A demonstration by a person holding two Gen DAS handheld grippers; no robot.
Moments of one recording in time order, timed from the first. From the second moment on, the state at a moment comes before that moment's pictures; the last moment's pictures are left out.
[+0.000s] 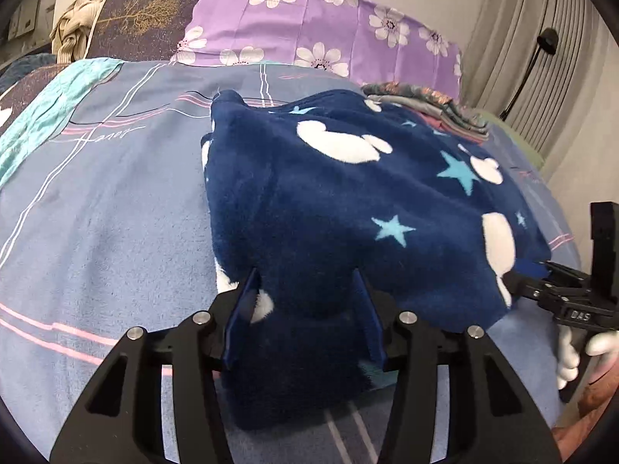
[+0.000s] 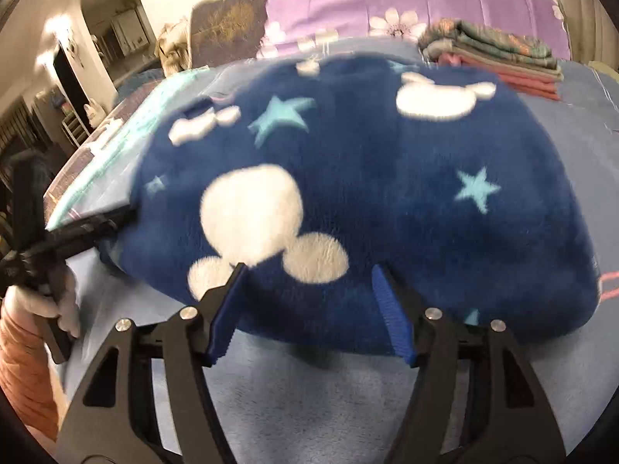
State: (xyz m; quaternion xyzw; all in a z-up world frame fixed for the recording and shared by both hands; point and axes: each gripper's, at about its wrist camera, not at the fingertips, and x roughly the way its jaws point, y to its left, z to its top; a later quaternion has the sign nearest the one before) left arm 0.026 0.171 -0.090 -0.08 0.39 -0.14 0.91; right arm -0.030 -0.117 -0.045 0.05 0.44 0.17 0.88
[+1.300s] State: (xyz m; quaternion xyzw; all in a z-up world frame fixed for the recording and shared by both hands) left arm 0.055 0.150 -0.093 -0.06 0.37 -0.15 0.91; right arm 0.138 -0.069 -0.044 -0.01 0.44 0.14 0.89
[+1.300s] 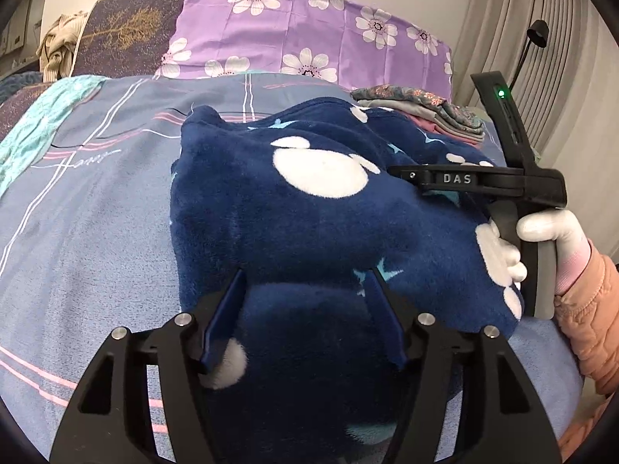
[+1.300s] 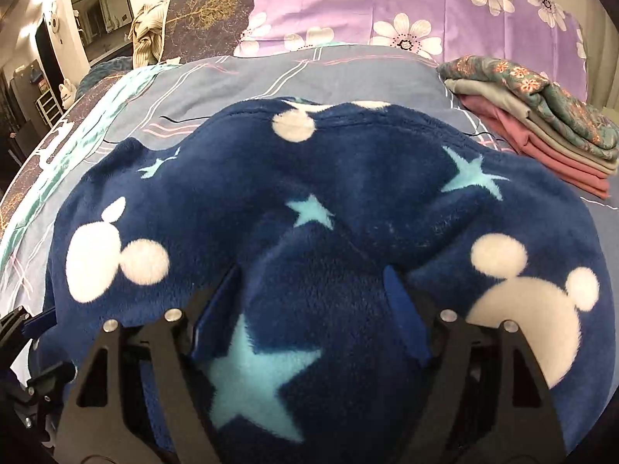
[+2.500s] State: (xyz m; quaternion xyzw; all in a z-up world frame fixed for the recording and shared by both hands) left arm -0.022 0.276 -0.125 -0.26 0.37 -0.07 0.89; right arm -0.091 0.112 -0.065 -0.42 0.23 0.30 0.82
